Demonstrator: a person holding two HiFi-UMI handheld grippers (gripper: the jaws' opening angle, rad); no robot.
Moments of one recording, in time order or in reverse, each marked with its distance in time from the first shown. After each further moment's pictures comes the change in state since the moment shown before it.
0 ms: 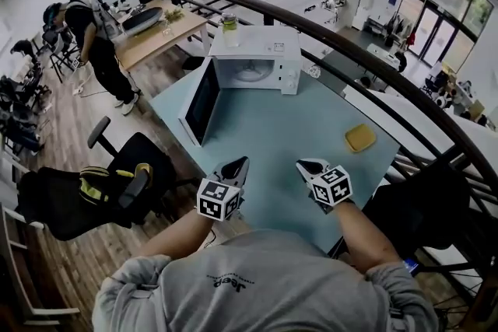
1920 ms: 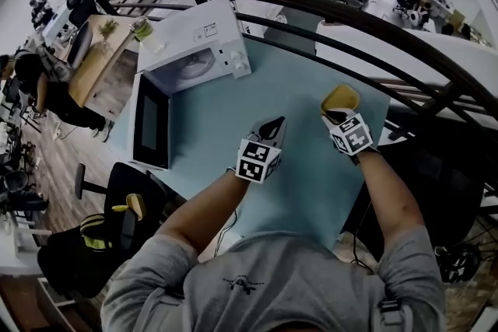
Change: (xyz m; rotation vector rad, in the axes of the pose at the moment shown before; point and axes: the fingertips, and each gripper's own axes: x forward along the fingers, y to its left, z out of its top) left arm 0.278 -0.124 0.015 0.134 0.094 -0.328; right arm -0.044 -0.273 -0.073 0.057 0.196 -0.354
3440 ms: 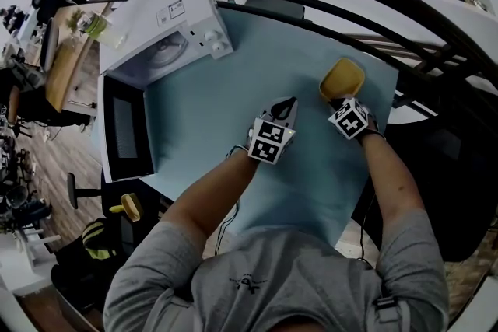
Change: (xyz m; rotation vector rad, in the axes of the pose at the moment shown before) left arm 0.120 0.010 -0.073 0.016 0.123 -0.112; right arm 0.096 -0.045 -0.114 -0.100 0.330 -0.017
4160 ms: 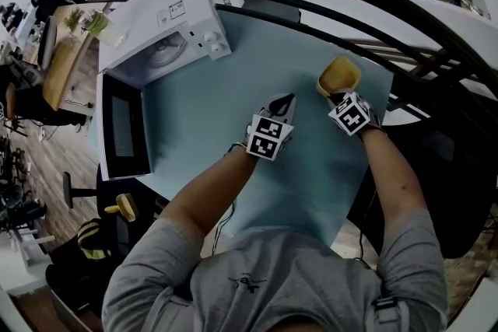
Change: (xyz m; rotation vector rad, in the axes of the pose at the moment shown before) left arm -0.002 0.000 0.020 -0.020 -0.038 0.005; right arm -0.032 -0.018 0.024 -0.038 -0.024 -0.026
